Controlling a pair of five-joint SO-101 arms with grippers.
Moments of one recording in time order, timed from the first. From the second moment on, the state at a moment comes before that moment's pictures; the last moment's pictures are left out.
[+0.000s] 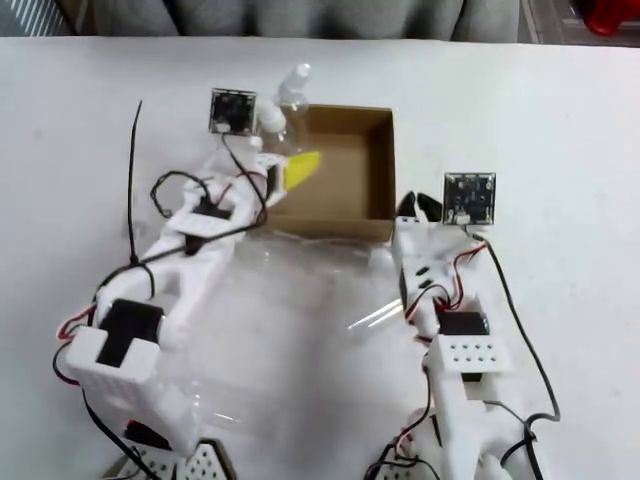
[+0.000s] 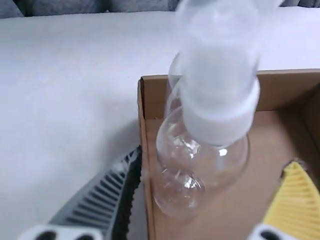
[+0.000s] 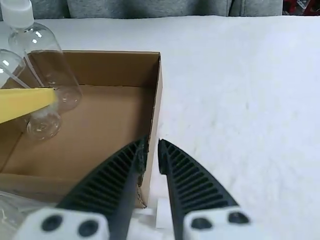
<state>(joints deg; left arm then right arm) 6.4 13.9 32.5 -6.0 7.0 -3.7 -44.4 74.4 1.8 -0.7</state>
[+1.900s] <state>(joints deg) -35.8 -32.0 42.0 43.6 7.1 -22.4 -77.1 74.4 38.5 7.6</state>
